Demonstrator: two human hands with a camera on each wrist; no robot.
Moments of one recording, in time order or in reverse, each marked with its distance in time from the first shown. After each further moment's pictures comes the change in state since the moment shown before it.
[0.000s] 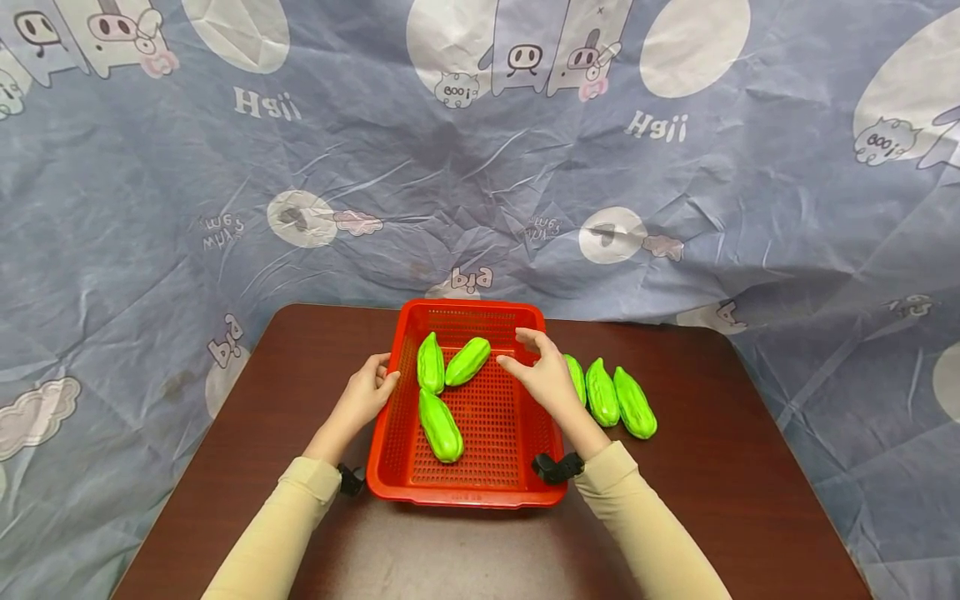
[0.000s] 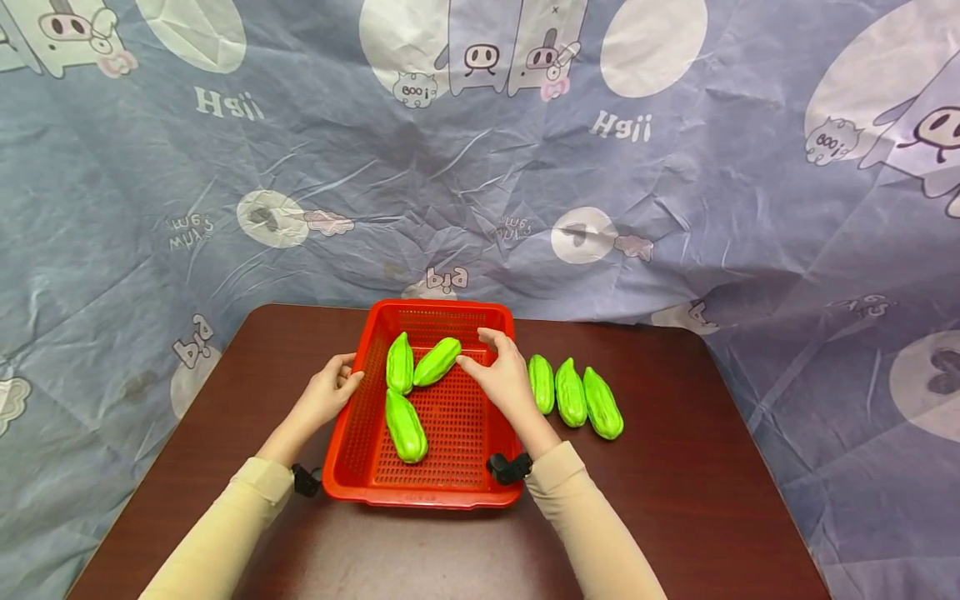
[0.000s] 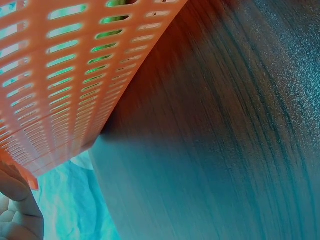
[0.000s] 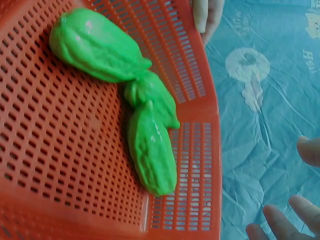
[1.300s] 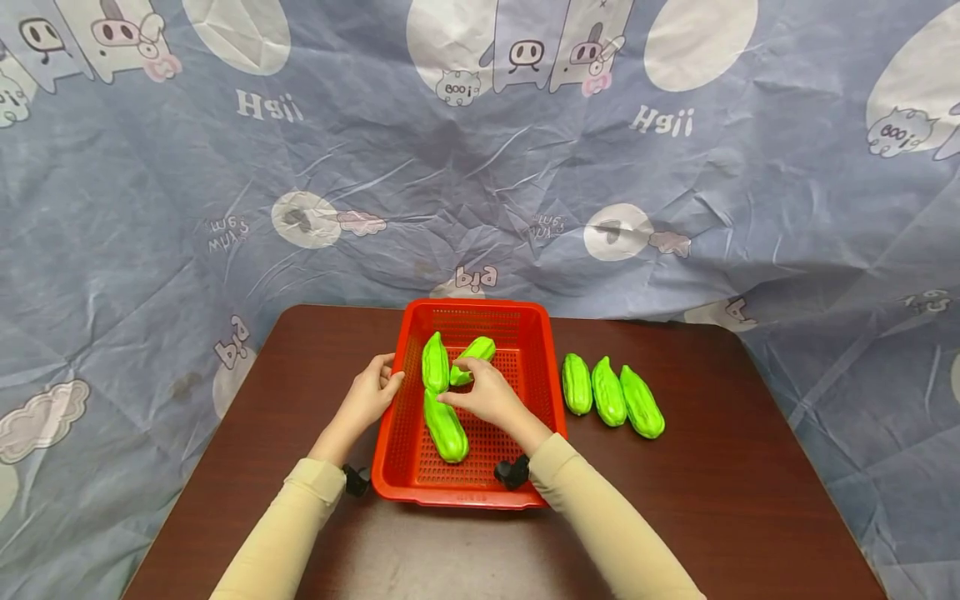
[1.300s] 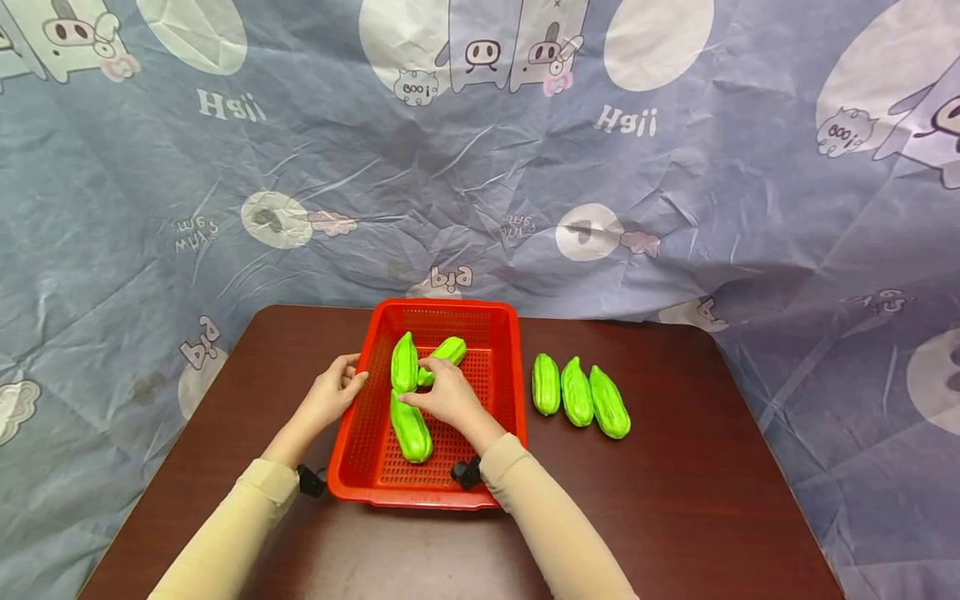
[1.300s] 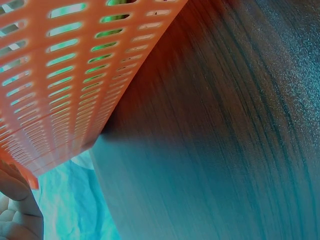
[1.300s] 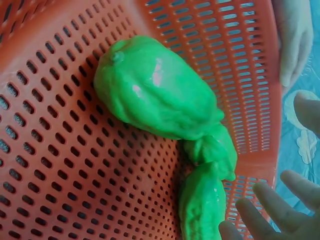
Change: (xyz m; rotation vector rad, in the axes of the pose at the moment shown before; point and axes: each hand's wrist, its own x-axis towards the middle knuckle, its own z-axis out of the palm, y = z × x) left_hand 0.001 0.000 0.002 0.004 0.008 -0.006; right_hand 0.004 0.000 0.080 -0.213 -0.319 -0.101
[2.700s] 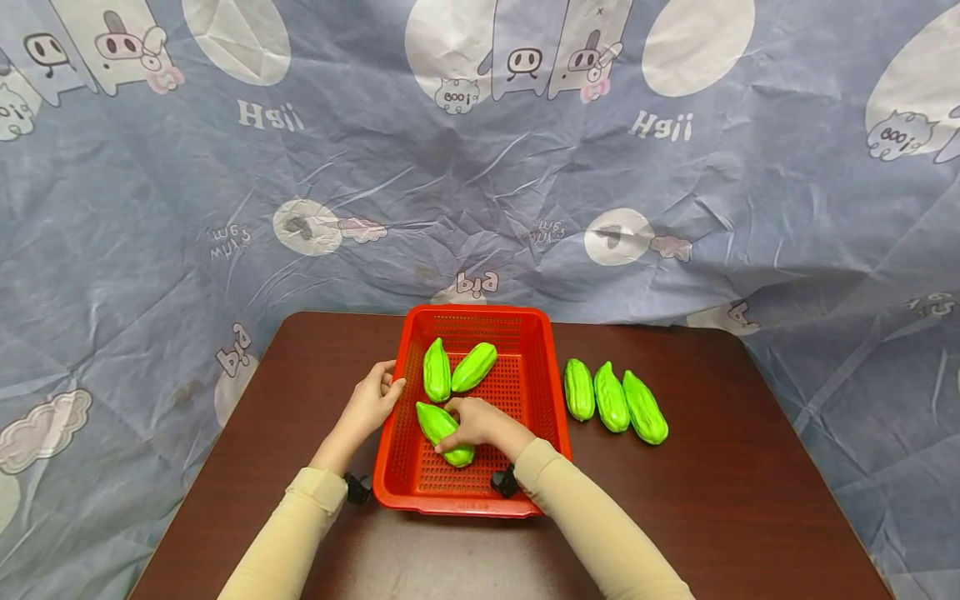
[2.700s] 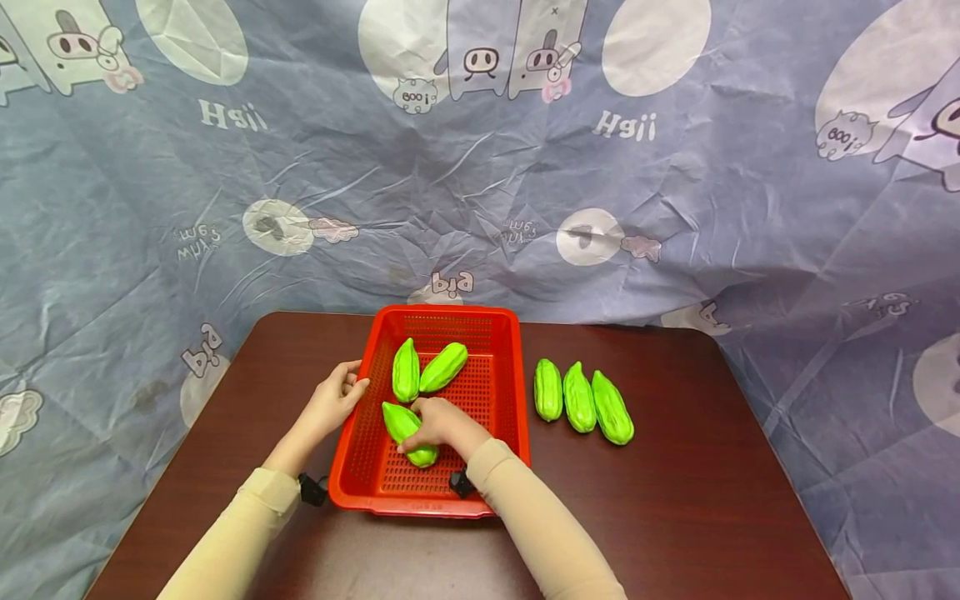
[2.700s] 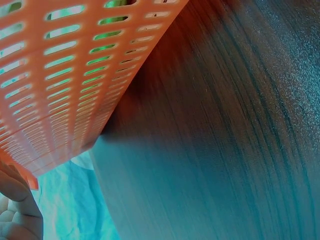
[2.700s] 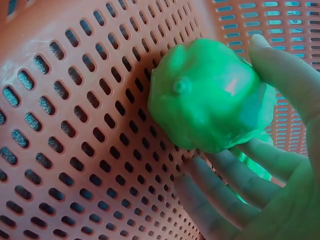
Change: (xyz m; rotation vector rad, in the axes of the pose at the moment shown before) left_hand 0.000 -0.003 0.002 -0.011 0.010 0.001; right_hand 0.008 0.014 0.029 -0.230 -0.359 0.014
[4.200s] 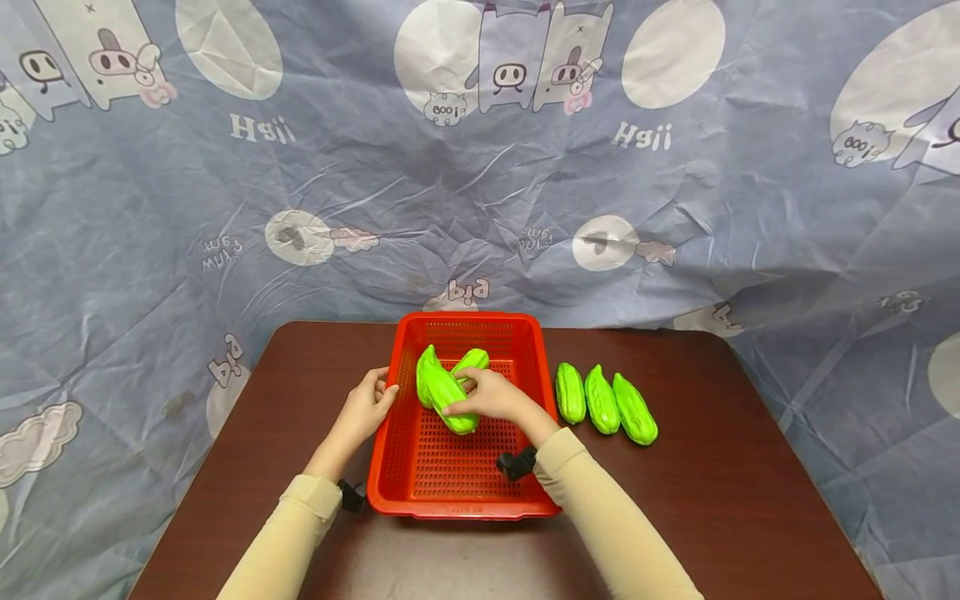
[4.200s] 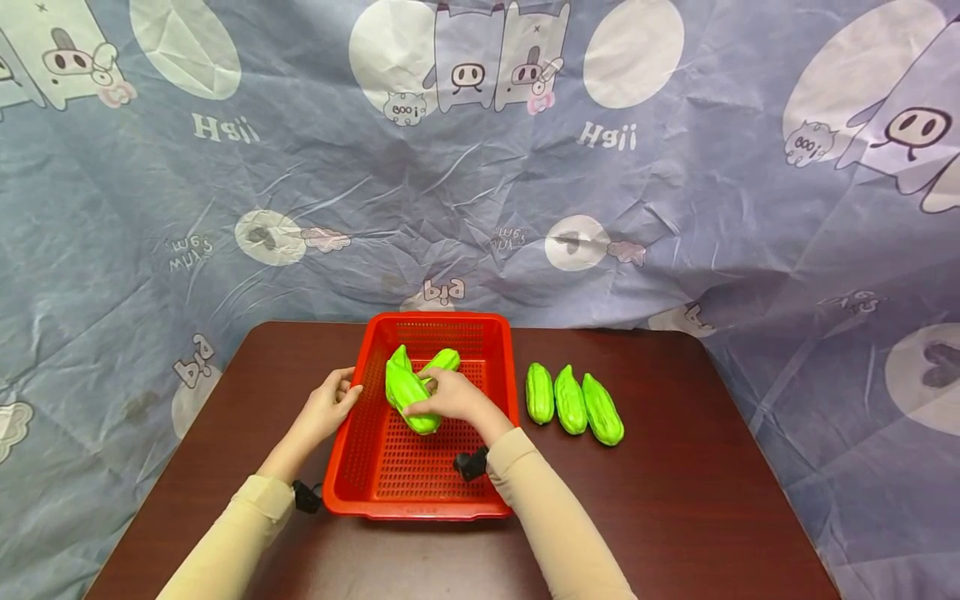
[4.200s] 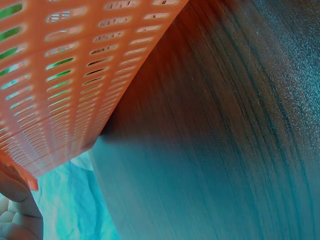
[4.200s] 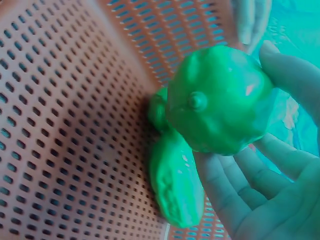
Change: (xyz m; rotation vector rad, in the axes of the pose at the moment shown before) left_hand -0.003 0.003 -0.001 0.006 -0.009 0.002; right_hand -0.024 0.002 -0.055 0.278 0.154 -0.024
